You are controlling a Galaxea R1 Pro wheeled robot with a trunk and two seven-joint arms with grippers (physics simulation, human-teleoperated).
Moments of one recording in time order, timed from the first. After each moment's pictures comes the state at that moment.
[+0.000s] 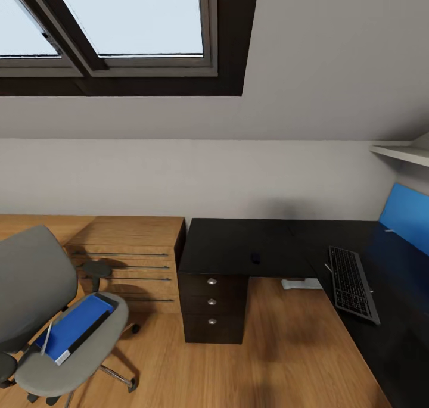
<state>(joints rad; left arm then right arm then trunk) -0.30 -0.01 -0.01 -0.02 0.34 -0.32 -0.02 -0.22 -0.07 0.28 0.02 -0.17 -0.74 -0.04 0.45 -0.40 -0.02</state>
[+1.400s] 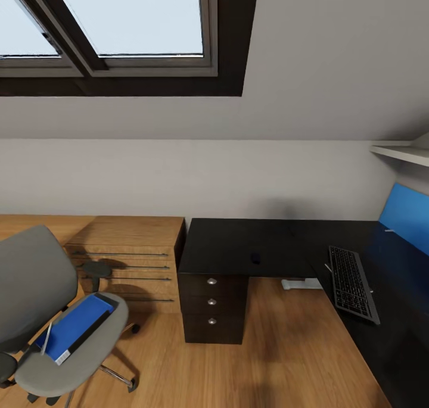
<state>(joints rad) -0.30 -0.01 -0.01 -0.02 0.34 -0.32 -0.02 -0.22 -0.06 0.28 -0.17 -0.17 -0.56 -0.05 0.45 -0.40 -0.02</state>
